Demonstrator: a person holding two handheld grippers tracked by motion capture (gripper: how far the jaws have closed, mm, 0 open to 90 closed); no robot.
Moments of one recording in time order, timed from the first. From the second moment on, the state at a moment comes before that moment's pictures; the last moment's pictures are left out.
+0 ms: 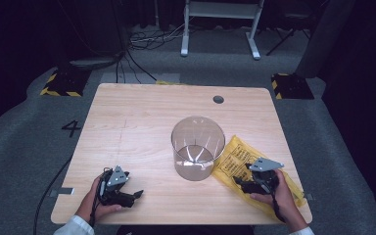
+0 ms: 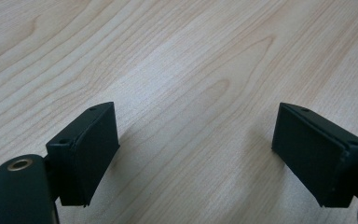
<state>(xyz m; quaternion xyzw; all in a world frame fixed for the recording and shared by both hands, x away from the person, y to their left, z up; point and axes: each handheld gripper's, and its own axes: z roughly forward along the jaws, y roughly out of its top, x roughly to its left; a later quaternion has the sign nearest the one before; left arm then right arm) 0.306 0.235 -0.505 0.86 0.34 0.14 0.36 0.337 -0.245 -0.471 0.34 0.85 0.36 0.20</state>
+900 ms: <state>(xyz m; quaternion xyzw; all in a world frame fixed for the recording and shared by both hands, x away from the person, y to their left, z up) 0.307 0.236 -0.505 0.86 0.34 0.14 0.36 0.391 -0.261 -0.495 0.42 0.83 0.32 0.17</state>
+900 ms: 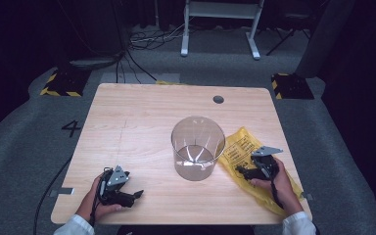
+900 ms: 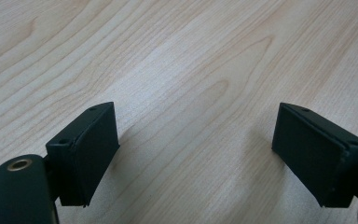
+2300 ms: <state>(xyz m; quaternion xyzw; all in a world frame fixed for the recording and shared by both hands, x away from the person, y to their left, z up) 0.307 0.235 -0.505 0.86 0.34 0.14 0.36 0.287 -0.287 -0.494 0.31 0.88 0.35 0.12</state>
